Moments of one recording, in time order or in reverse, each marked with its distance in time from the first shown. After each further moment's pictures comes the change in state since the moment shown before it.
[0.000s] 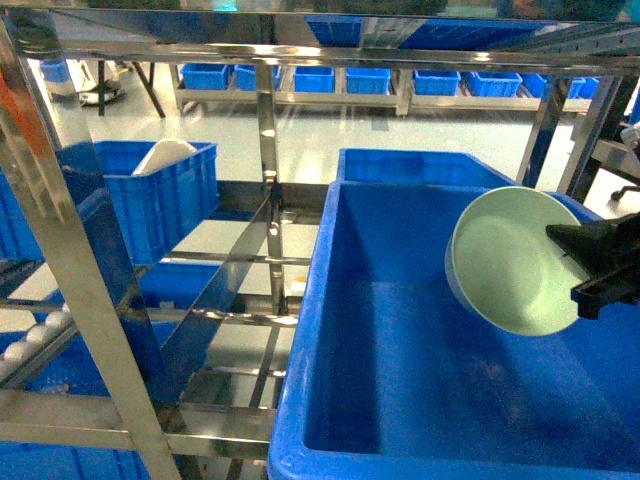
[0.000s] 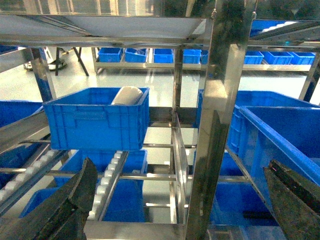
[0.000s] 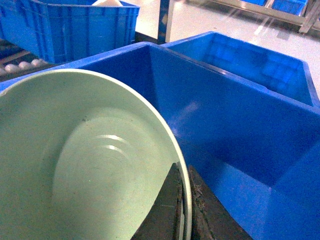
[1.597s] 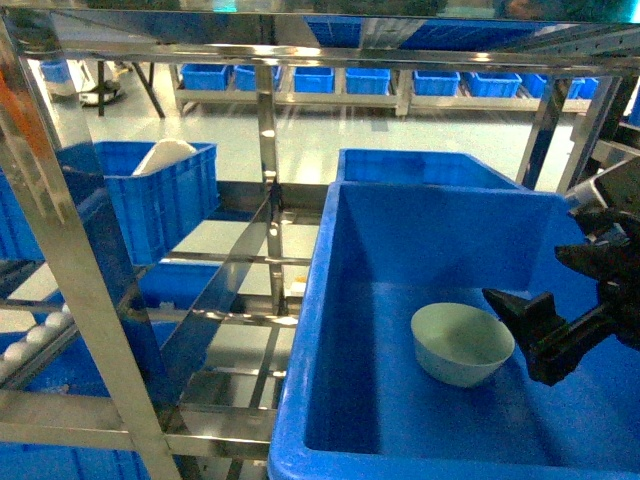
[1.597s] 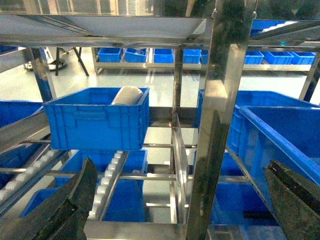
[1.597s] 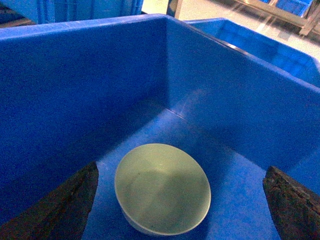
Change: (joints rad) left arm 0.000 0.000 0.000 0.000 0.000 0.000; right arm 0.072 0.074 -0.095 0.153 0.079 -0.080
